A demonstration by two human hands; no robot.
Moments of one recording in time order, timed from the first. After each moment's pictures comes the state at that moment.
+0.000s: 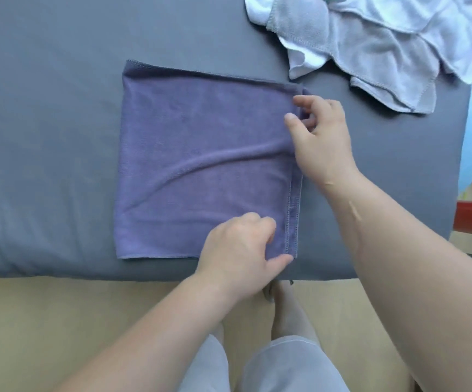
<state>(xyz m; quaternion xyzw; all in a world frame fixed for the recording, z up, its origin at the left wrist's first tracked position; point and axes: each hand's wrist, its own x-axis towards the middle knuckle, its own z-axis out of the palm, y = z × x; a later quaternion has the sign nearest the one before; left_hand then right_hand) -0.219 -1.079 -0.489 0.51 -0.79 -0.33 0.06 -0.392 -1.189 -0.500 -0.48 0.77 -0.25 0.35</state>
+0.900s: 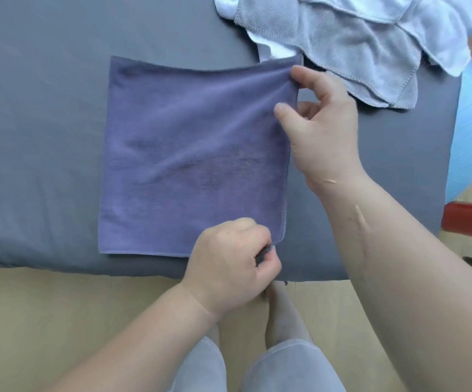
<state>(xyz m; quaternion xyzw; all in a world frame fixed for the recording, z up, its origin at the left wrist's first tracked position) -0.264 -1.066 -0.471 0.51 -0.79 -0.31 0.16 -0.428 -1.187 -0.481 -0.43 0.69 -0.43 0.38</state>
